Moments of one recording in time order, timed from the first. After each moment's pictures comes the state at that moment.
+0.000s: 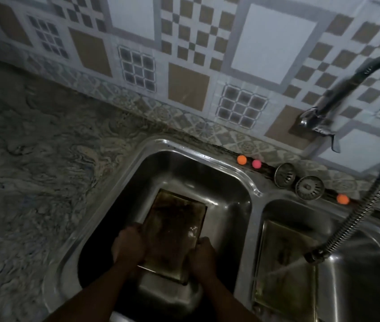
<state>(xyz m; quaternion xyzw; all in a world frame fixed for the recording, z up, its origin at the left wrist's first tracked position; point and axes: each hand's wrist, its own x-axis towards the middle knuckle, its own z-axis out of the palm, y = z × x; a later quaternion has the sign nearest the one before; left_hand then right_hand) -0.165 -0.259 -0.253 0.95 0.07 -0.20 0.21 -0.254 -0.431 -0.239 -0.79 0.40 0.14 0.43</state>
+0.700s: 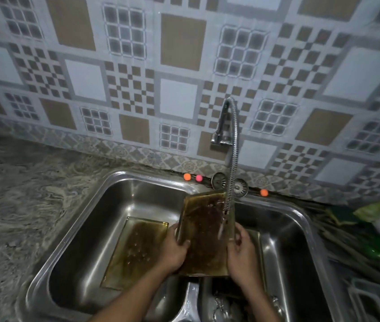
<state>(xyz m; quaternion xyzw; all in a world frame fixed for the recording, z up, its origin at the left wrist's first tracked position) -0.275 -0.414 -0.143 0.81 -0.10 -0.26 0.52 -0.397 -0.539 -0.079 -0.76 0.39 -0.17 0.49</state>
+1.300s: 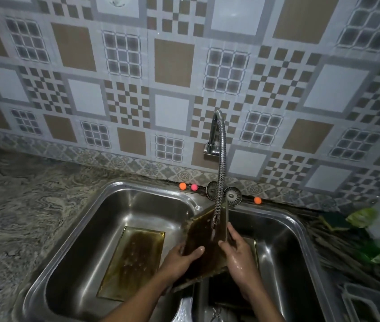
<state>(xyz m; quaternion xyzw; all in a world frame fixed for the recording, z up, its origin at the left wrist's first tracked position) -0.305 -0.419 -0.115 0.72 -0.08 -0.40 0.57 -0.412 -0.541 -0.037 -0.69 0.30 -0.13 0.64</state>
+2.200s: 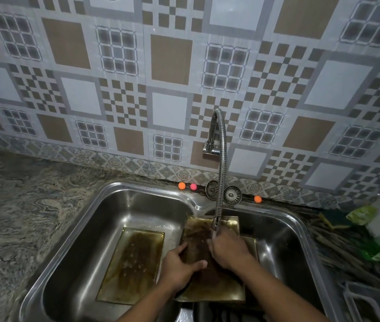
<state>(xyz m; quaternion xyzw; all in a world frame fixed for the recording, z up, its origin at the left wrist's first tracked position) -0.311 -0.419 -0.119 0.80 -0.09 -0.28 0.52 -0.361 -0.571 -0.064 -0.97 0.19 0.12 0.07</state>
